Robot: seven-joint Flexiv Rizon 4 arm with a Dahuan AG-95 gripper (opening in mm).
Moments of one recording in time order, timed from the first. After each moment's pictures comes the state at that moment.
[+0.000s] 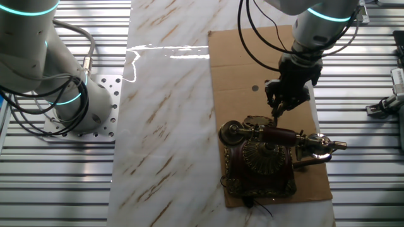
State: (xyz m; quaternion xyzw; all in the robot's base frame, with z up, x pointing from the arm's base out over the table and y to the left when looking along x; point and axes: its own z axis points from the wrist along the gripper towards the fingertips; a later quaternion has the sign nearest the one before) arm 0.570 -0.038 0.056 0.63 -0.75 0.10 0.18
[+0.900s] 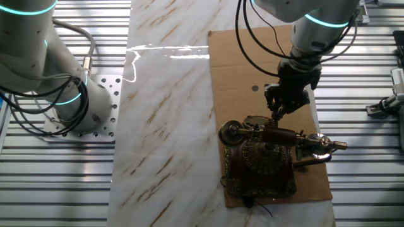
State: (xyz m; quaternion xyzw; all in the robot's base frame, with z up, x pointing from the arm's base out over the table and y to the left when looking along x) arm 0.572 -0.045 0.049 0.64 -0.74 0.10 0.17
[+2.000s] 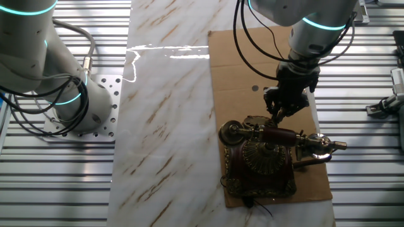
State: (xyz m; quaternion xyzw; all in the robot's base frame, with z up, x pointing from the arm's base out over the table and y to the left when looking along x) arm 0.572 -0.053 0.045 0.63 -0.75 0.10 0.16
